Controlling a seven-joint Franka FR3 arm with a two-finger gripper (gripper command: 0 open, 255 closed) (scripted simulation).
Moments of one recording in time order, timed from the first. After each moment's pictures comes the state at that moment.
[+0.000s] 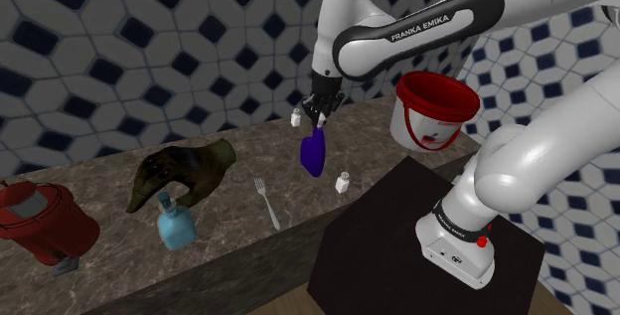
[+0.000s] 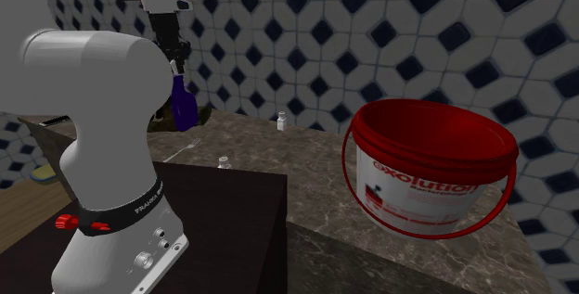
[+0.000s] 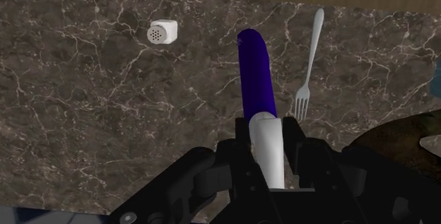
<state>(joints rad) 0.15 -0.27 0.19 -2.45 0.04 2.21 0.47</state>
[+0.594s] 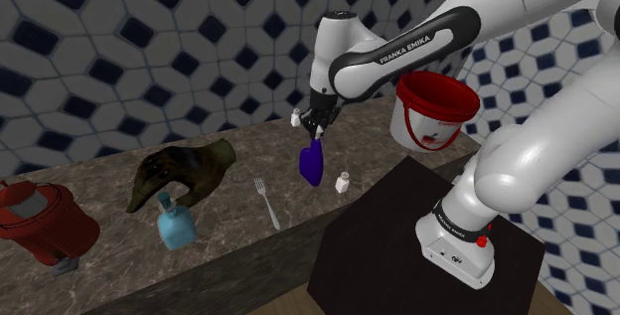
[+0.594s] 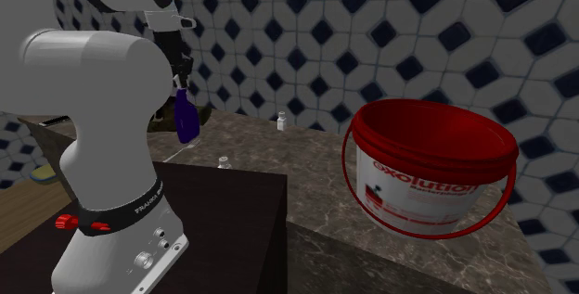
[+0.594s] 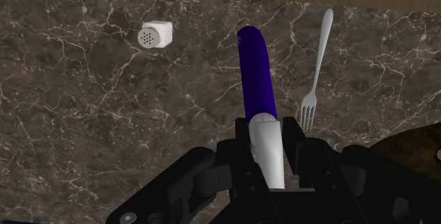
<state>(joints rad) 0.14 -0.20 0.19 -2.51 0.02 2.34 0.48</state>
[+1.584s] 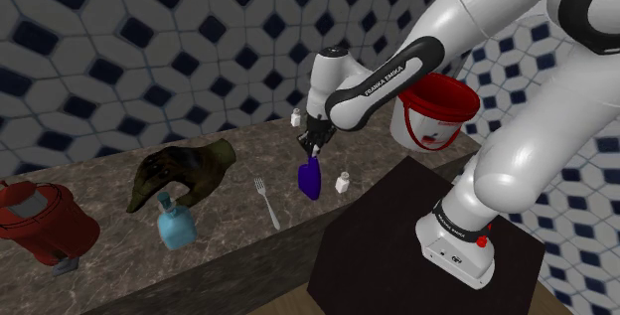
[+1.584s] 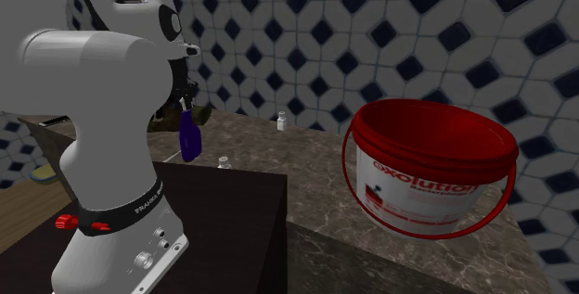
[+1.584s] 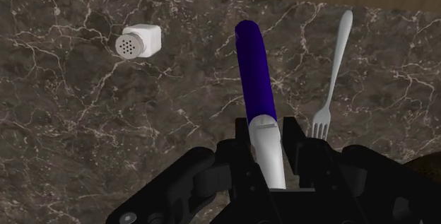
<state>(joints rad) 0.13 -0.03 0.20 -2.57 -0.03 2.57 0.53</state>
